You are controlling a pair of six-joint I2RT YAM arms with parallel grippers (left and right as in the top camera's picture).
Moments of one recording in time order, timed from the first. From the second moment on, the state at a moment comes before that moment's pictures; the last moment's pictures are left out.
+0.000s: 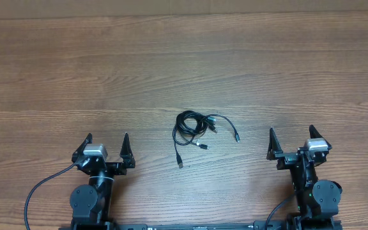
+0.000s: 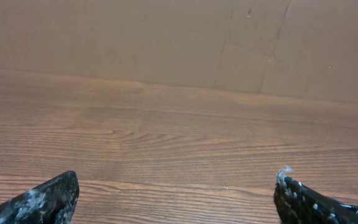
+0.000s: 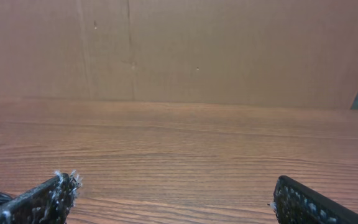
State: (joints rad) left arm -0.04 0.01 0.01 -0.08 0.01 -0.13; right arm 0.03 0.01 0.02 -0.03 -0.04 -0.01
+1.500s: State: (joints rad) left arm -0.04 0.01 0.01 -0.06 0.01 -0.13; right arm 0.03 0.01 0.02 -0.03 -0.04 -0.01
